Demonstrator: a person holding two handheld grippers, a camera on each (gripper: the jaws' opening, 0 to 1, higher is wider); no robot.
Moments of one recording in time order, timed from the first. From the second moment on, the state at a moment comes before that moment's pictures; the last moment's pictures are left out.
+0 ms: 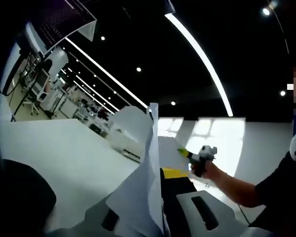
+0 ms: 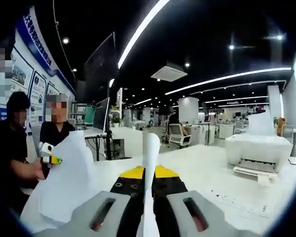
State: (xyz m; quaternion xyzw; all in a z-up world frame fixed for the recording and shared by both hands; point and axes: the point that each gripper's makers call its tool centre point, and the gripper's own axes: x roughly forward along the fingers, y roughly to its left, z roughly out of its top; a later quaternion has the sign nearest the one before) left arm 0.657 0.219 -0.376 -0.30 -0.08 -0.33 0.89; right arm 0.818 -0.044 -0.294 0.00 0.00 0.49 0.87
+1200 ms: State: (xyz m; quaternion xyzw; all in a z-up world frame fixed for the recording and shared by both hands) left arm 0.656 0.216 -0.375 -0.29 -0.08 -0.33 0.89; right arm 0.718 -0.062 -0.173 -0.03 -0.10 0.54 0.83
